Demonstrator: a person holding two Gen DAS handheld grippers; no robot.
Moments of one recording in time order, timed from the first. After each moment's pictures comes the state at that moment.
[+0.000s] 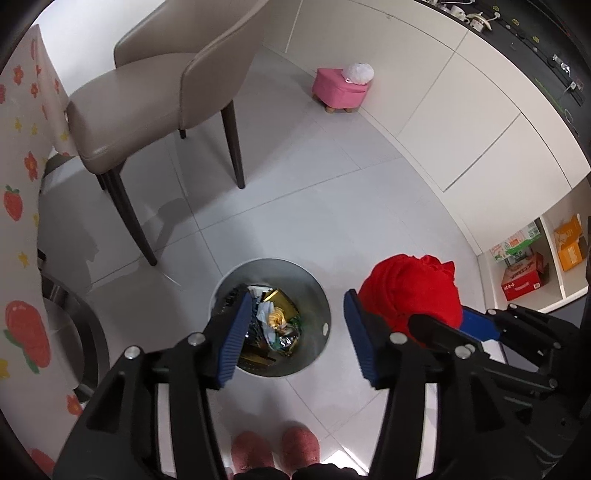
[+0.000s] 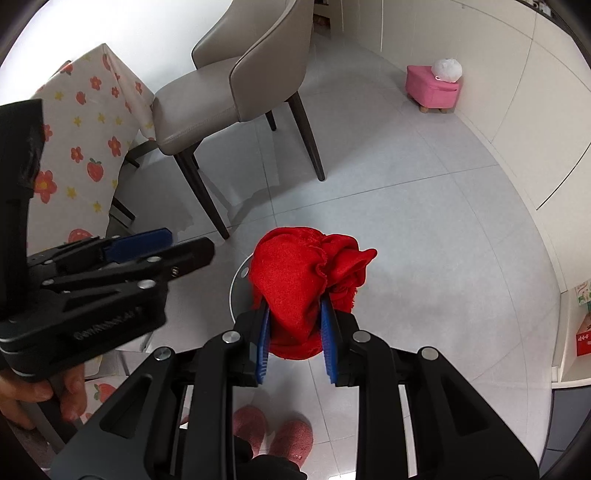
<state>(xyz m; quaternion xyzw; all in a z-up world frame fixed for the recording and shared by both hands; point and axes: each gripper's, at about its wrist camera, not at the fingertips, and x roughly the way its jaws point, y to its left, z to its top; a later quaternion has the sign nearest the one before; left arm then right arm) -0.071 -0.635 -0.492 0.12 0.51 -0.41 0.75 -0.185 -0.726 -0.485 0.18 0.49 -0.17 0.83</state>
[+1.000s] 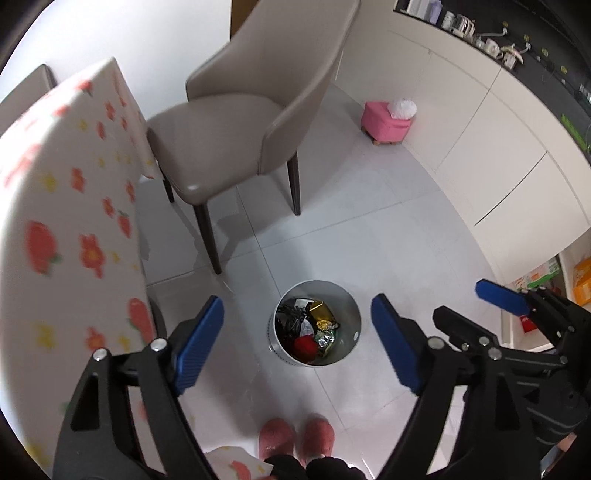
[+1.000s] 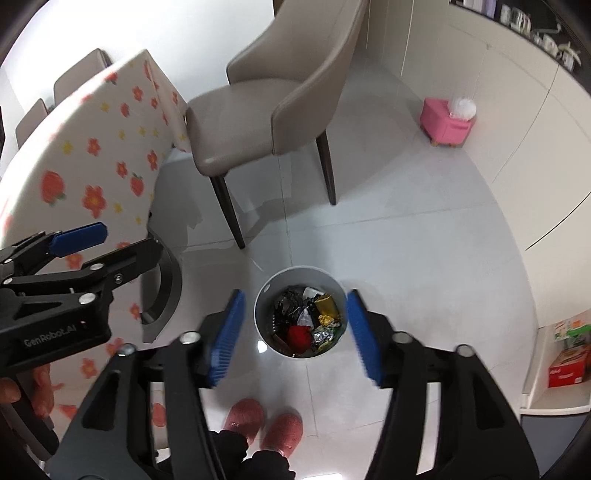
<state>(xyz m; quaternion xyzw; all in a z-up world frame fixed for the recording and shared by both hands) -0.054 -0.567 -0.337 0.11 0.50 -0.32 0.80 -0.159 -0.696 -0.347 0.13 0.49 -0.15 0.85</state>
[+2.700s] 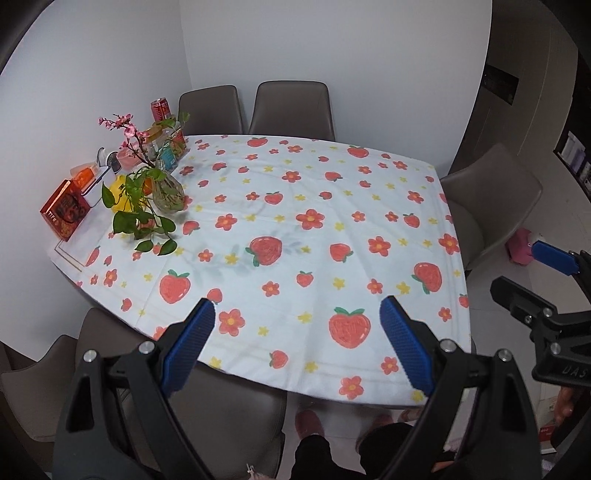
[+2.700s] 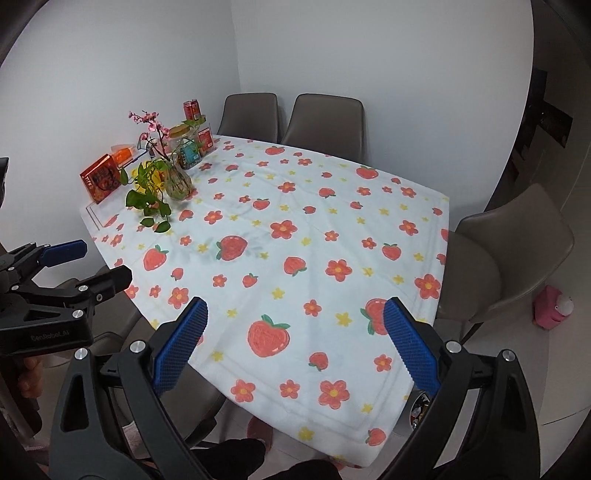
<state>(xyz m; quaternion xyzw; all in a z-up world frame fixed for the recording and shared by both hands) -0.085 -0.023 -0.016 0.01 0.44 -0.02 0.90 -0.097 -0.211 -0.016 -0.03 0.40 0.13 0.91</state>
